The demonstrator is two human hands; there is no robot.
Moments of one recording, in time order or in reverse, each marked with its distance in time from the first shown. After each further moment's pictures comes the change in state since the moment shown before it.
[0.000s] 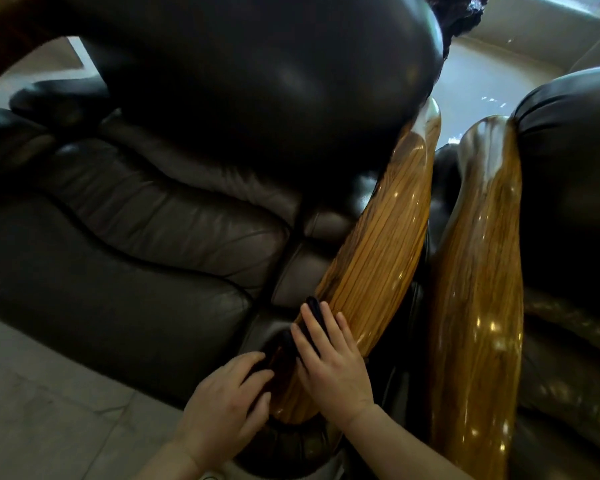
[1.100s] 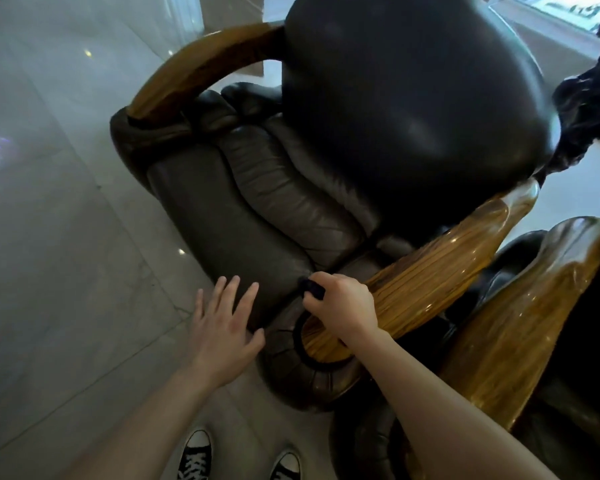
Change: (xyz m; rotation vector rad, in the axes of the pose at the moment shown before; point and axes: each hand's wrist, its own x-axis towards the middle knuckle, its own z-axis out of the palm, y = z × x) left_hand -0.115 0.074 -0.054 0.116 0.235 -0.763; right_hand 0.040 -0.061 -0.142 0.389 -0.130 -0.151
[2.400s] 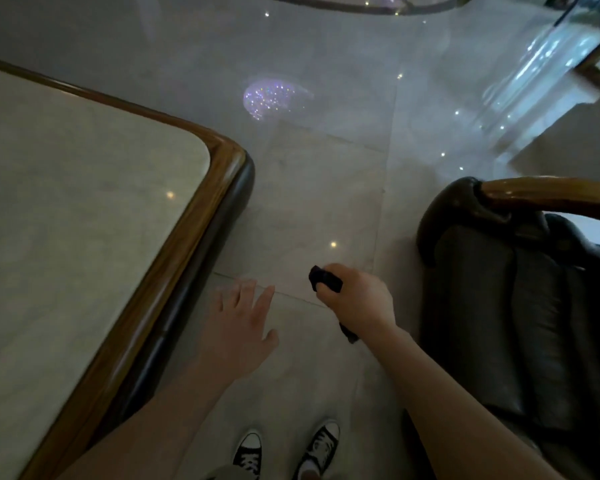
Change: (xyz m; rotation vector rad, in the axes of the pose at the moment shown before) left_hand -0.455 -0.287 -0.144 -0.043 0.149 -0.827; right_hand -0.170 -0.572 0.093 -0.129 -0.490 -0.659
